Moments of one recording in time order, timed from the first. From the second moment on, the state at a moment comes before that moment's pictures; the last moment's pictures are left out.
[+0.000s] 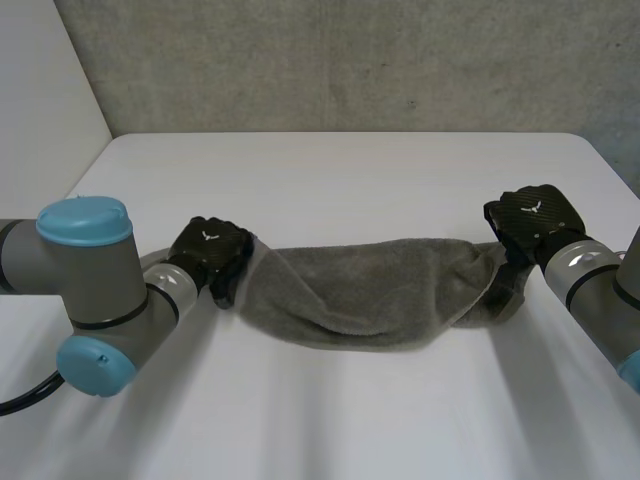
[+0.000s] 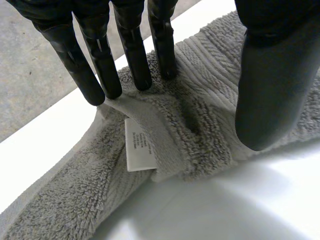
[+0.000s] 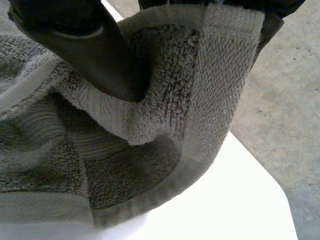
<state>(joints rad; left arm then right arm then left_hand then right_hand) 4.34 -2.16 -1.51 3.33 -1.43 3.51 1.79 -1.21 1.62 -0.17 1.40 2.60 0.64 0.63 0.63 0.63 0.62 1.33 1.32 1.33 1.34 1.17</state>
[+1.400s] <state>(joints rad) 4.42 -2.14 -0.82 3.24 -1.43 3.59 1.88 -1.02 0.74 0.02 1.48 2.34 1.44 1.47 1.54 1.52 1.46 1.33 1.32 1.34 1.34 1.17</state>
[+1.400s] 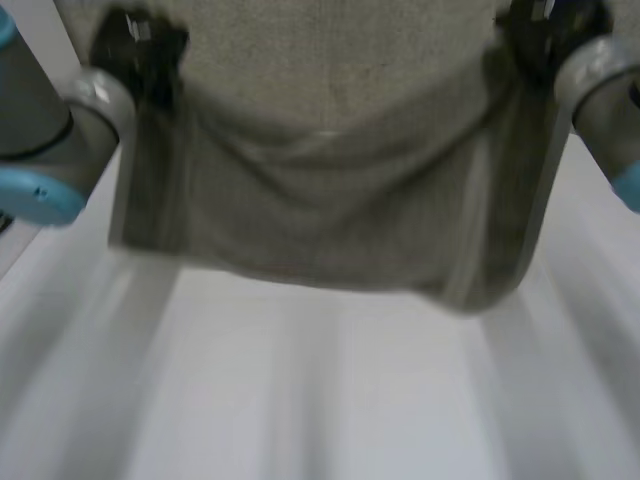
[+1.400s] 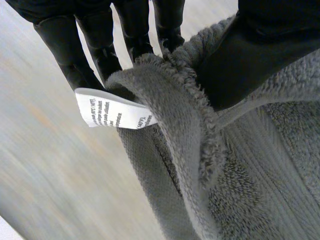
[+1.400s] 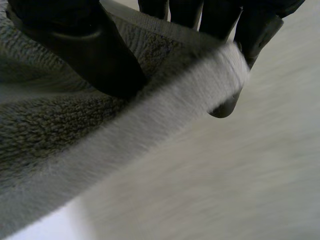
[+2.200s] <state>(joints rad) 4.50 -2.02 -1.68 3.48 -1.39 3.59 1.89 -1.13 1.47 0.04 1.42 2.35 1.44 1.47 1.55 1.52 1.46 1.33 1.33 1.34 1.34 1.17</state>
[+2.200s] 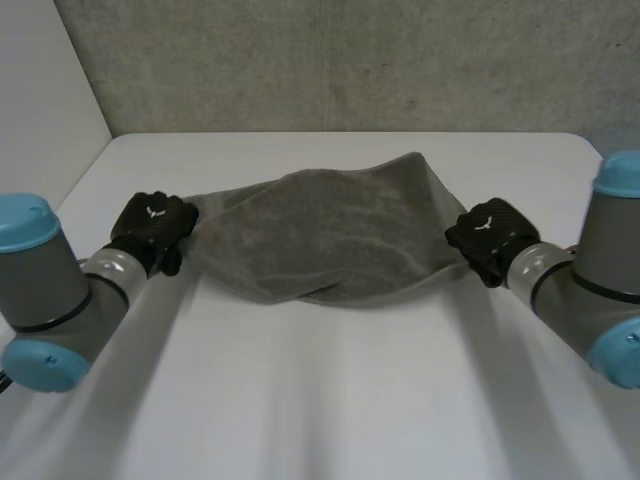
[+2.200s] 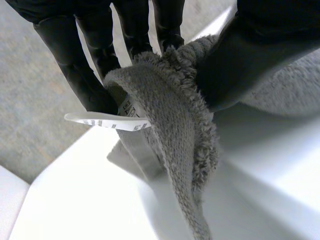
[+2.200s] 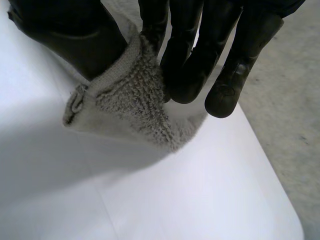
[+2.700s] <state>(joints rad) 4.62 -1.93 -1.72 3.14 -1.19 3.72 1.73 -1.28 1.55 0.26 1.34 2.39 1.15 1.15 1.17 1.16 1.16 1.33 1.33 1.34 1.34 1.17</state>
